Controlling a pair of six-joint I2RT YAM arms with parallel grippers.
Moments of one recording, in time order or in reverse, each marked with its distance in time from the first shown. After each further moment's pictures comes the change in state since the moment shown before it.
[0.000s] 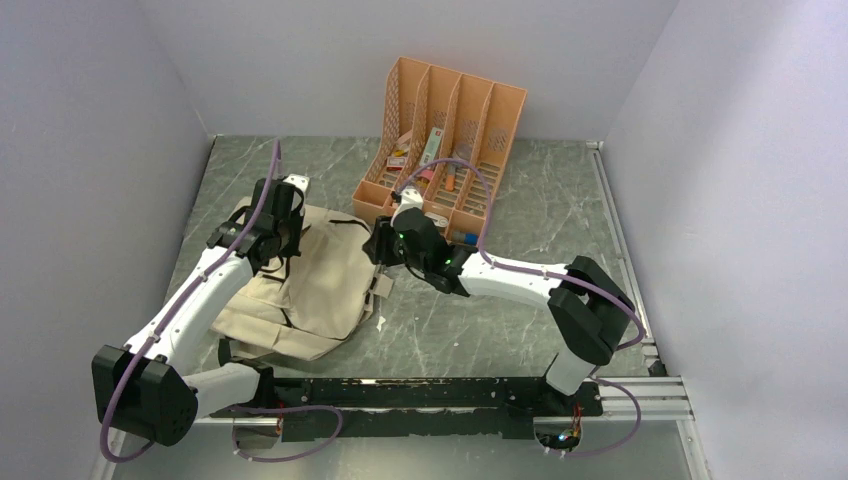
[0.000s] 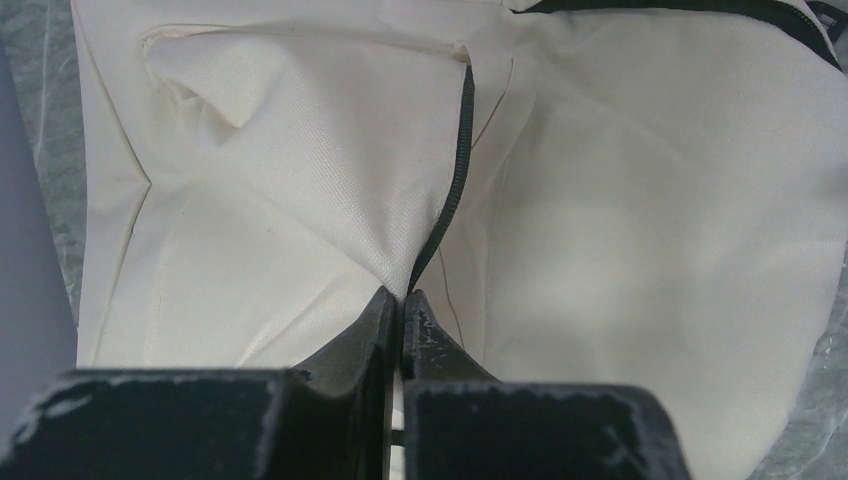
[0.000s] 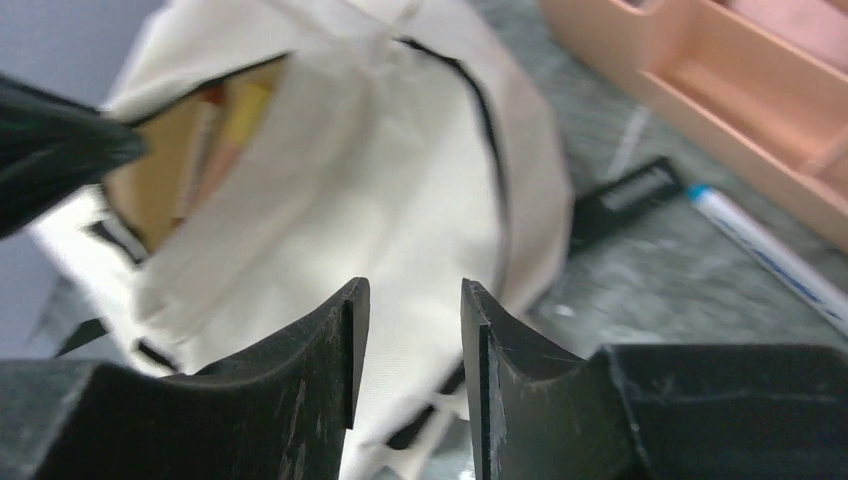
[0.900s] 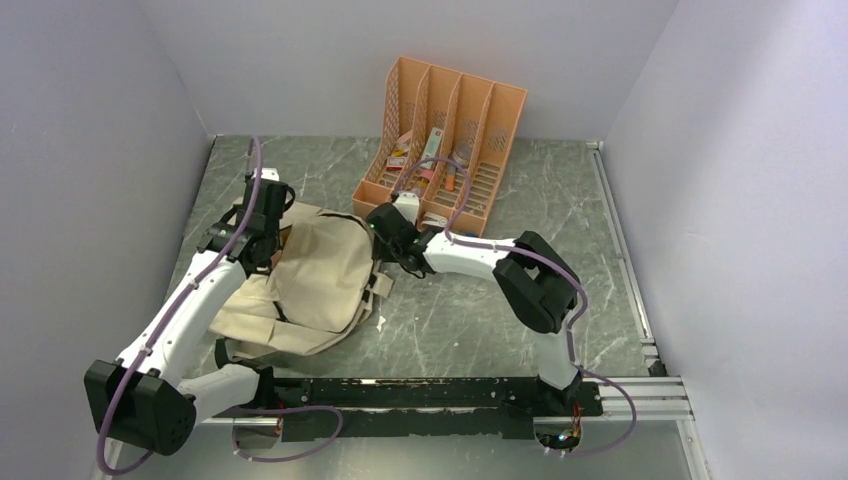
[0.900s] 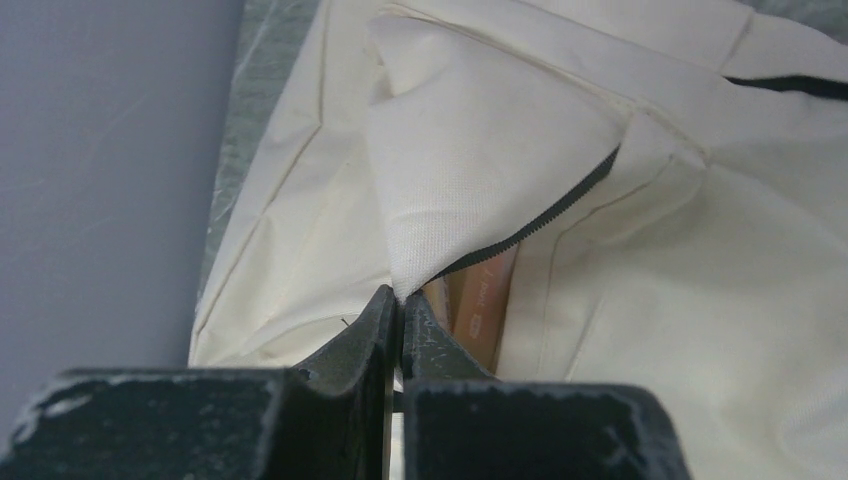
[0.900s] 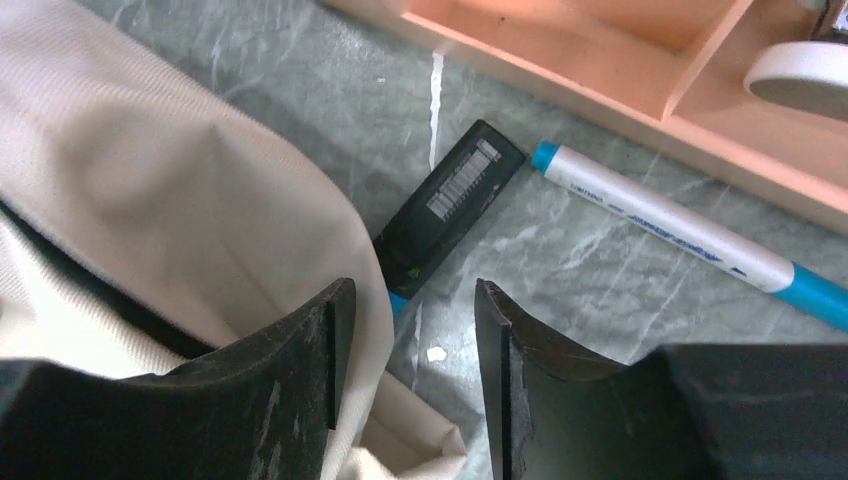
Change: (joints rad) left arm 0.017 -0.044 0.022 -0.055 -0.331 -0.125; right arm -0.039 0.301 0.259 -0.373 0.235 0.161
